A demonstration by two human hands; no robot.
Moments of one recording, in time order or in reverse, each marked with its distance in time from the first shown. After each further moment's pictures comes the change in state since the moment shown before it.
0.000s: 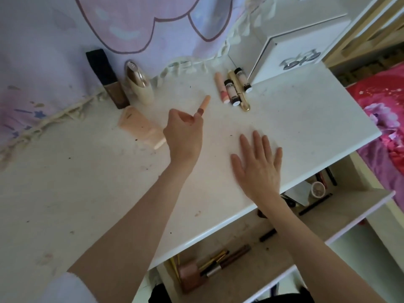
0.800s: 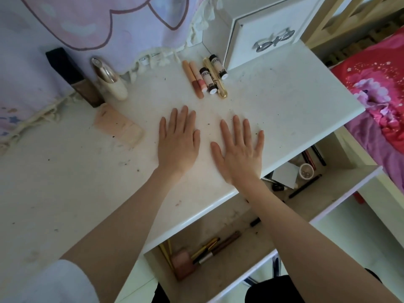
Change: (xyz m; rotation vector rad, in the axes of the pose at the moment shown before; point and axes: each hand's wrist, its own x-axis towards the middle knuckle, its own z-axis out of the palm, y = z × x) left_hand -0.018 -0.051 0.025 1.019 -0.324 0.678; right_hand 0.005 0.011 0.008 -0.081 -0.034 -0.004
